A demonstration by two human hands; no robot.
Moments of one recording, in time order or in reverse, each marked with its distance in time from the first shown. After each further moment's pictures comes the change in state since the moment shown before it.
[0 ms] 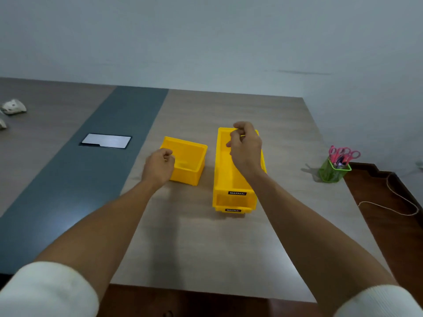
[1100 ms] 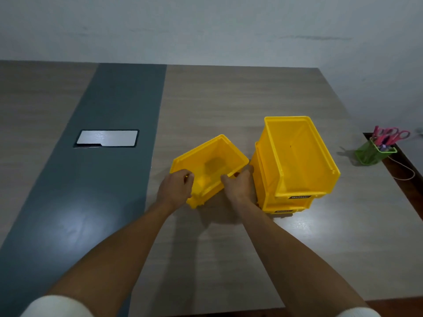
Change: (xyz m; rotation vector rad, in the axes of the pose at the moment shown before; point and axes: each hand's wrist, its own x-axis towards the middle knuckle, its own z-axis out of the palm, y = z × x) left_hand 0.062 -0.143 -0.018 0.072 -0.330 0.142; right_hand -0.062 0.046 0.203 -0.177 -0.015 0.738
